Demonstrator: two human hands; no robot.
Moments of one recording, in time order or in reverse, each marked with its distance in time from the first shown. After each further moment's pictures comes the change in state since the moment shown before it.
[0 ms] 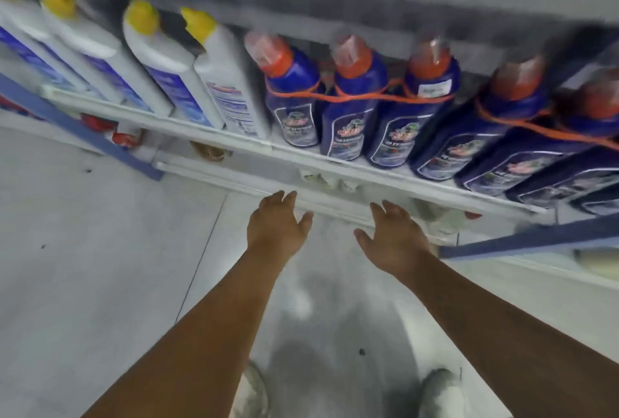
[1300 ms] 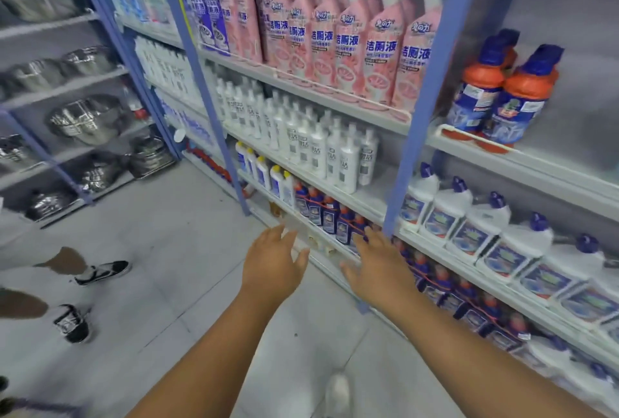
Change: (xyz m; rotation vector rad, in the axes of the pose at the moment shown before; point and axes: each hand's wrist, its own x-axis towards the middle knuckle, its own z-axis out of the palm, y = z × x) left_hand -0.647 0.404 -0.296 -0.077 0.532 -0.234; right_hand -0.610 0.217 -0.385 -0.140 0.288 -0.558
